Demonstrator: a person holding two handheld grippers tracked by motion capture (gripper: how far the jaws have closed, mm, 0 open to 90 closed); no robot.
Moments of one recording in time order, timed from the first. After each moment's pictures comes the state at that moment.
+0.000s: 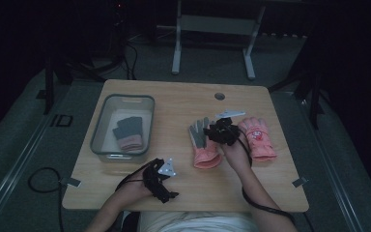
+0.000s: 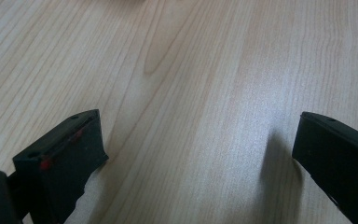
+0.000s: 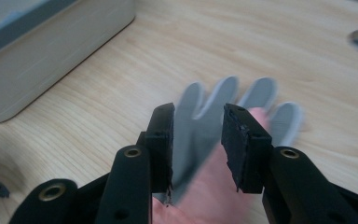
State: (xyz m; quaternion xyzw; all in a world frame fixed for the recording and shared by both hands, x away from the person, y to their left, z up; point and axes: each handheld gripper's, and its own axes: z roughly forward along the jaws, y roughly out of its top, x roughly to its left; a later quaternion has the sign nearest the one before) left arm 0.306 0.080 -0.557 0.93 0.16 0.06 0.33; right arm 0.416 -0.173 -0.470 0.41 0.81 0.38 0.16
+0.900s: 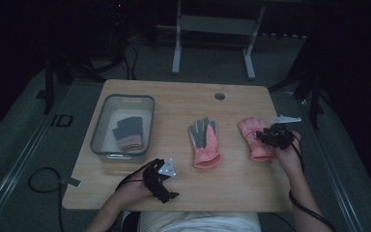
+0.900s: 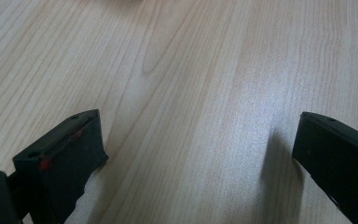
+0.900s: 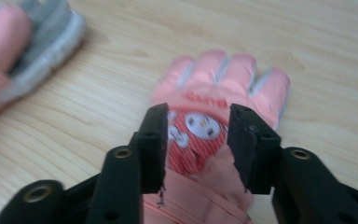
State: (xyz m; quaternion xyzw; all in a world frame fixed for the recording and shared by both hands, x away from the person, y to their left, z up) left arm 0.306 0.080 -0.557 0.93 0.16 0.06 0.32; right arm 0.429 -0.350 -0.493 0.47 0.79 0.32 0.23
